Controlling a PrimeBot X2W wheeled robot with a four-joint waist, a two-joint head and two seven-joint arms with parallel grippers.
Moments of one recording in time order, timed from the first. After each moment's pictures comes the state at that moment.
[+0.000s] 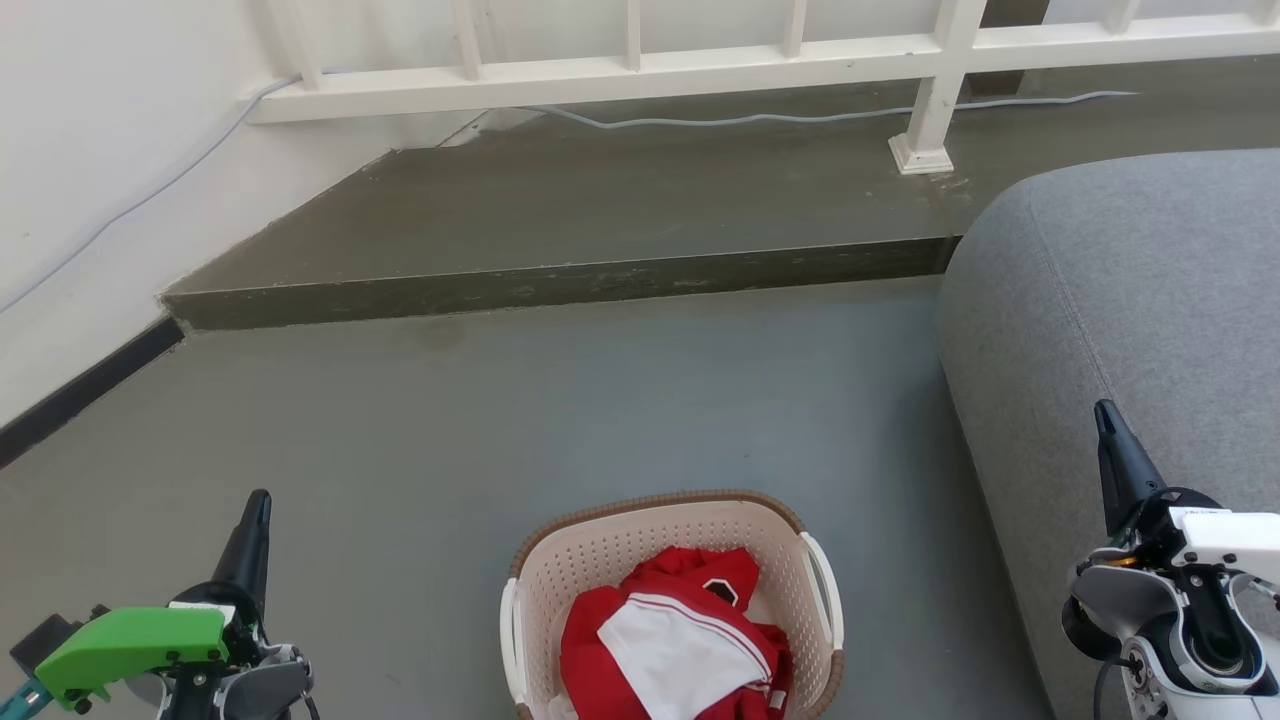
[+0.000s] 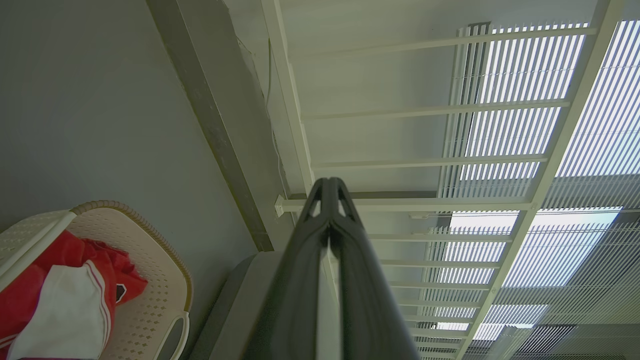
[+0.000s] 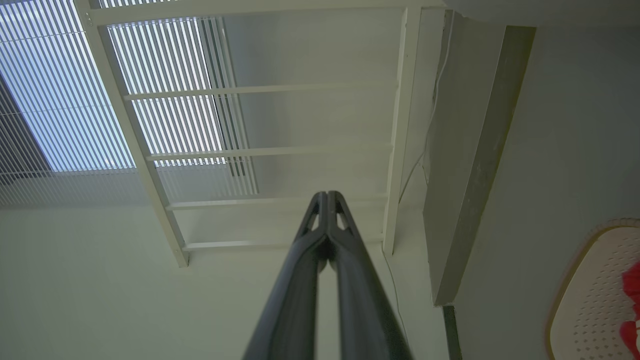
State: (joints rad) left arm -0.05 0.07 0.03 0.28 -1.63 -0.12 0.07; right arm -0.04 -0.12 -0.01 0.26 1.71 0.11 0.01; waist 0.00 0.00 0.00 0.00
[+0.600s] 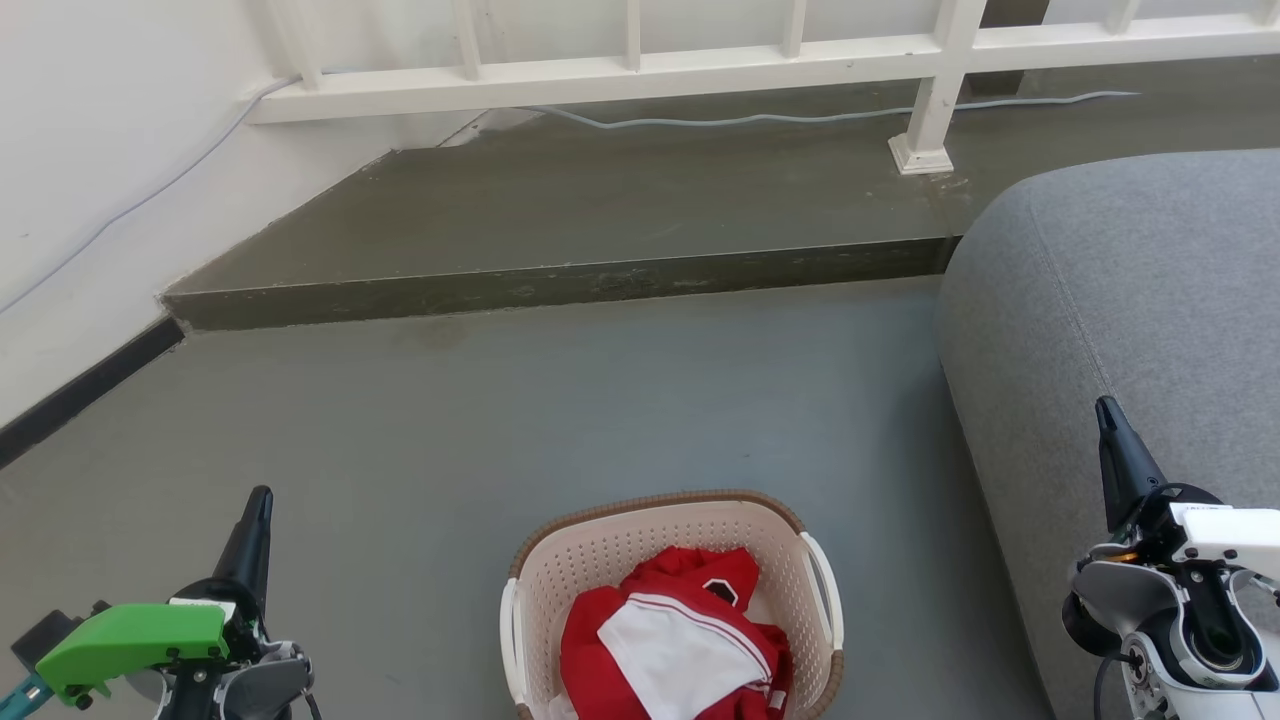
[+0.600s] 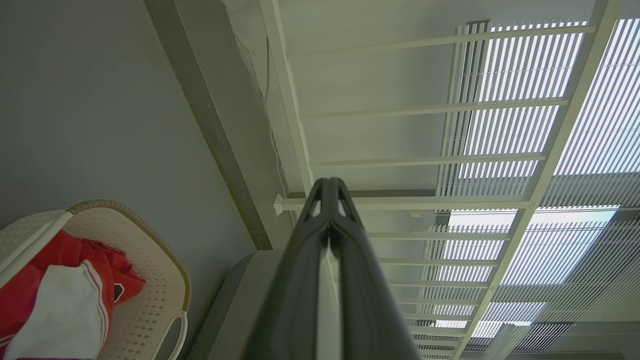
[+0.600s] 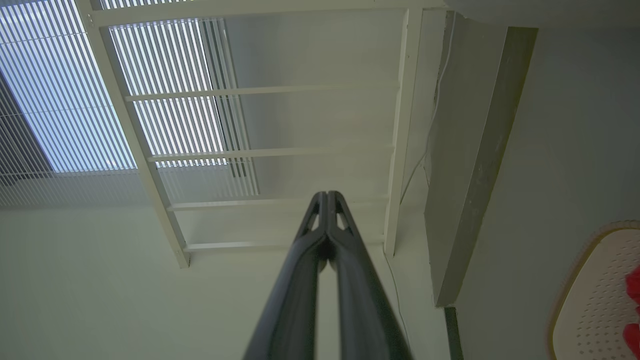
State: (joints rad) left arm -0.06 0.07 0.03 0.28 -1.63 -0.12 0.08; right arm -0.05 -0.12 -0.01 0.27 1.71 0.11 0.01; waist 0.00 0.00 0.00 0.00
